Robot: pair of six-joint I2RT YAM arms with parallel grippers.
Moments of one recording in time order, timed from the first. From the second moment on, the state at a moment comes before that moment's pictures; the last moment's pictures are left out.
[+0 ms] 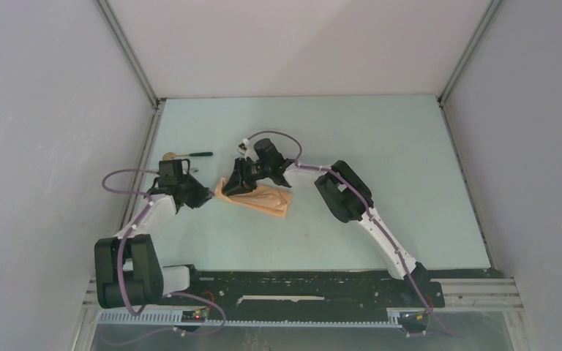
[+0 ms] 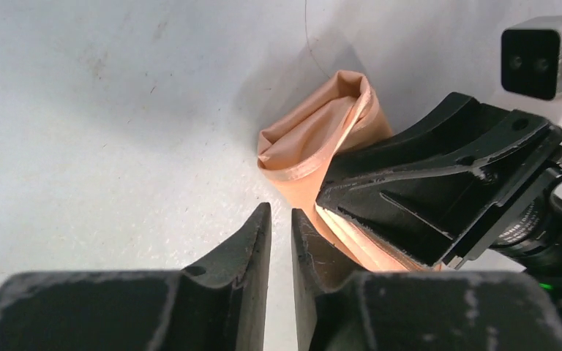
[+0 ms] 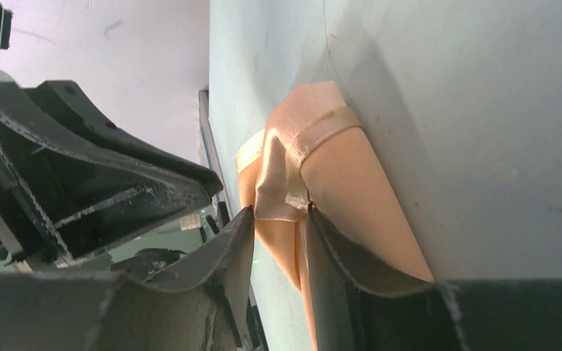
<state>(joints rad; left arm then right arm) 0.08 1.26 0.63 -0.32 0.16 -0.78 0.79 2.63 1.93 0.21 -0.82 1.00</state>
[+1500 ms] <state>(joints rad) -0.07 1.36 0.69 -0.27 0.08 -0.73 0.79 2.61 1.97 0.05 -0.74 0.90</state>
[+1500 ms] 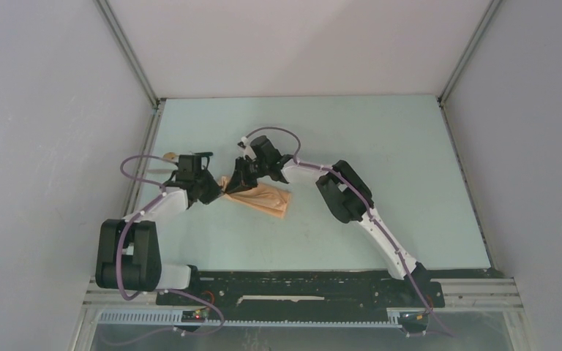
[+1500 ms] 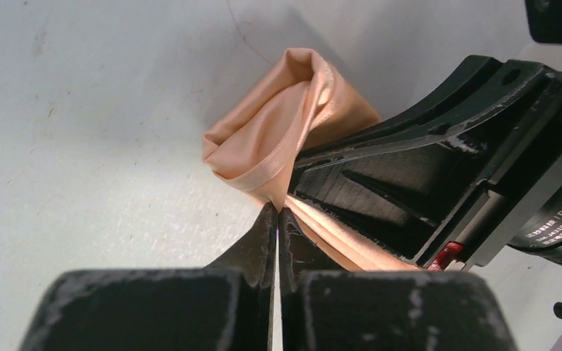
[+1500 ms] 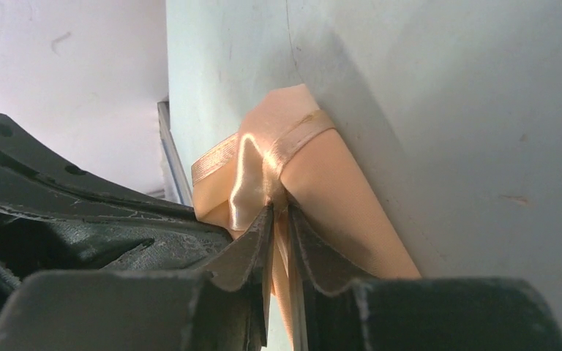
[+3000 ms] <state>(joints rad) -0.01 1.34 0.68 -0.33 0.13 -0.76 0.76 2.62 1.96 0.15 -0.85 0.98</state>
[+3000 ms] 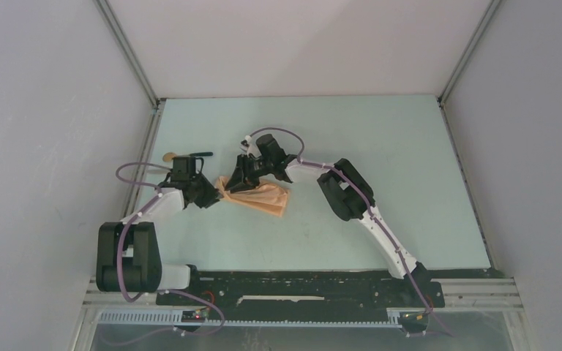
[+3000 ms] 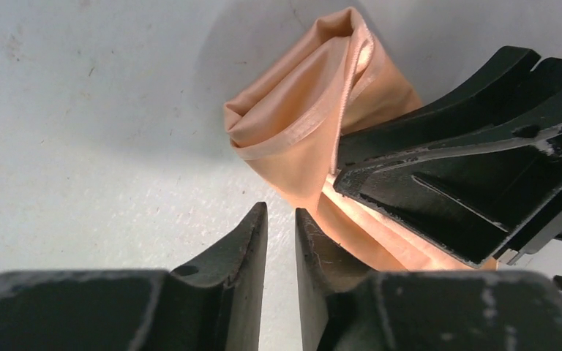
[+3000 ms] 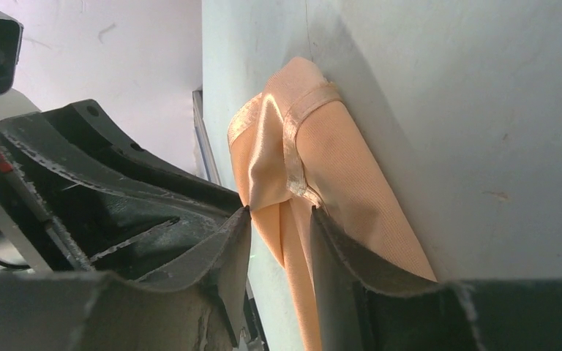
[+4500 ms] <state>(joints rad) -0.12 1.64 0.85 -0.28 0.19 -0.76 0.76 1.95 1.11 -0.01 -0.60 0.70</state>
